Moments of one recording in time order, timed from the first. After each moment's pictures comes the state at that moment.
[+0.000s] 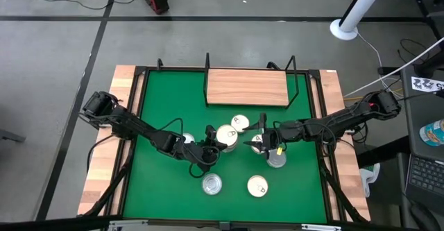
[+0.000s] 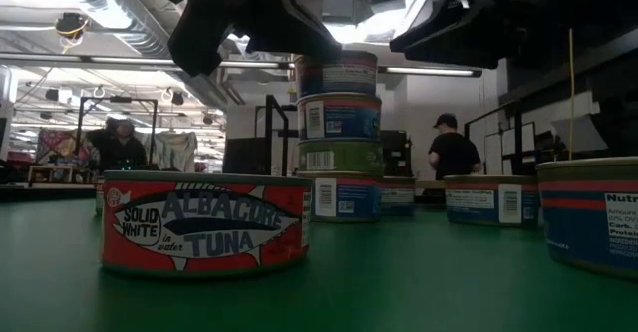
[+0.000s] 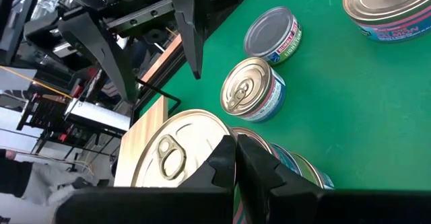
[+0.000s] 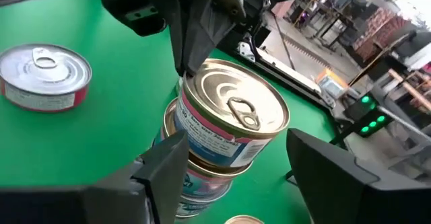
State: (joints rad) left arm -0.37 1.65 0.93 0.22 -0.61 0.60; right arm 0.24 1.26 0.53 0.48 0.24 -0.49
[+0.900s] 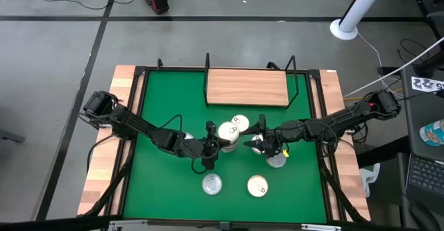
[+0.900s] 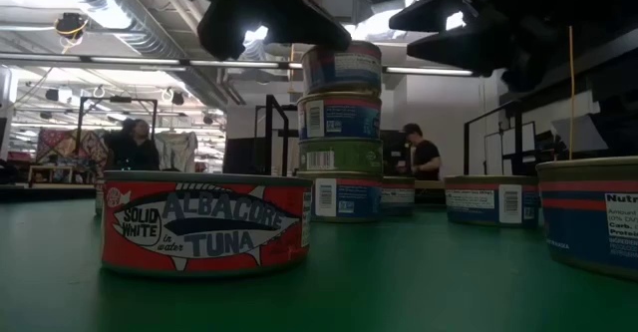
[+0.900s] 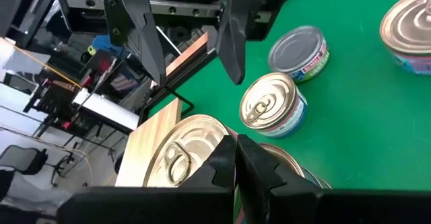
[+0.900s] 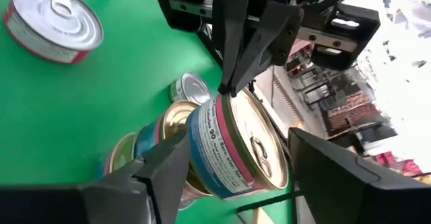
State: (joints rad) left arm -0.34 1.65 0.93 0.31 -0.62 0.55; right arm 0.24 1.26 0.52 0.52 0.18 -0.90
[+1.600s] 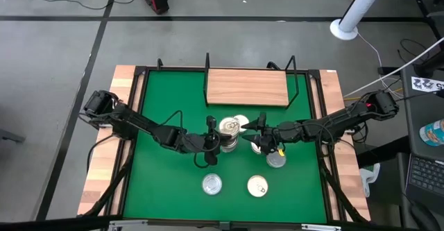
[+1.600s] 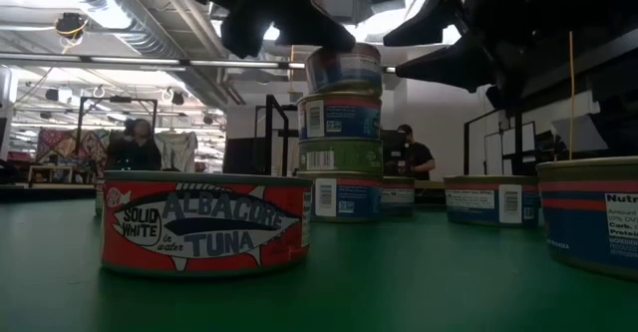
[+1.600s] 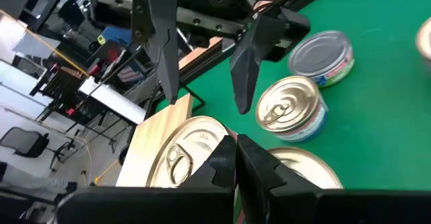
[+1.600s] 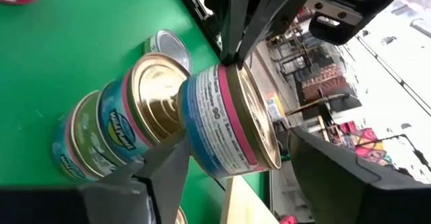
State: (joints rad) left arm -0.29 1.65 0.93 0.33 -0.61 0.51; right arm 0.24 1.30 0.52 0.54 0.35 -0.95
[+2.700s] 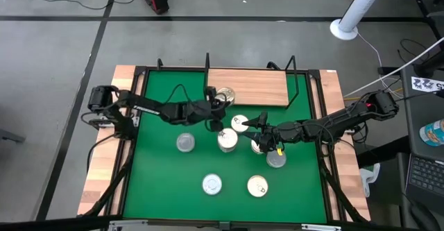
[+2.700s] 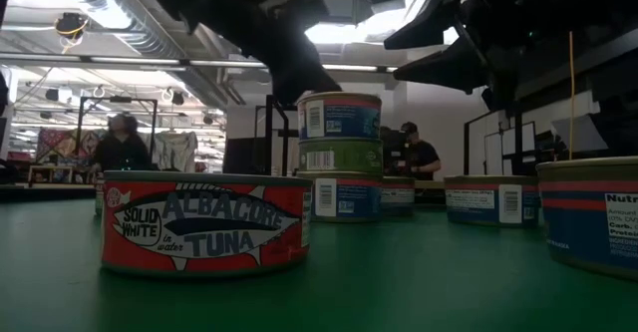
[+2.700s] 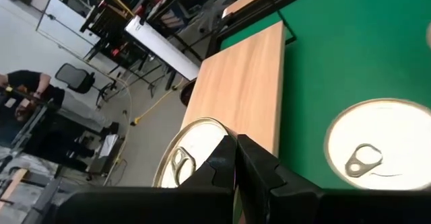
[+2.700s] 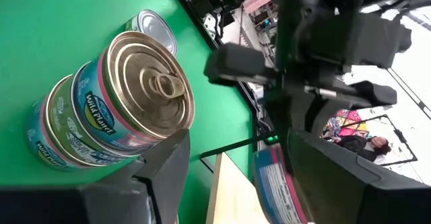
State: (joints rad) left arm 0.05 1.65 0.93 0.32 -0.55 0.56; right arm 0.24 1.30 0.52 0.54 0.43 -0.95
